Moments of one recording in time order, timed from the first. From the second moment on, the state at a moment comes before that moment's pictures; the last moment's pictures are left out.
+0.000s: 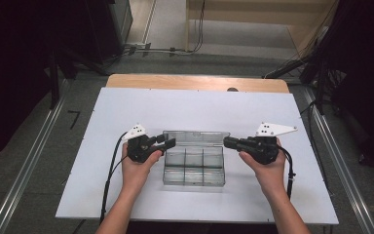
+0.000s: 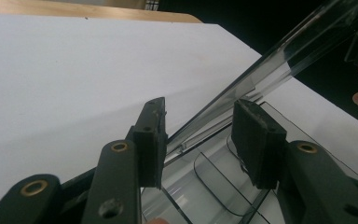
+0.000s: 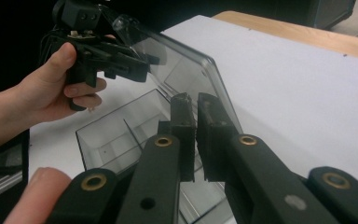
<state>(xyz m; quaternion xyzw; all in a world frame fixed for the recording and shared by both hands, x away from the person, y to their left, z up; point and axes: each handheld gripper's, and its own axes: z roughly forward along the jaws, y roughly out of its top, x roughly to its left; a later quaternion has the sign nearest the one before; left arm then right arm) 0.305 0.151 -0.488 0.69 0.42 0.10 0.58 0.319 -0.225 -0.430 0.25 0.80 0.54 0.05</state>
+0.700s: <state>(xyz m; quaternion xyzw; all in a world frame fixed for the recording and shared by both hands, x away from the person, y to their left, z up) 0.308 0.148 -0.492 0.68 0.43 0.10 0.58 0.338 -0.221 -0.457 0.31 0.79 0.53 0.08</state>
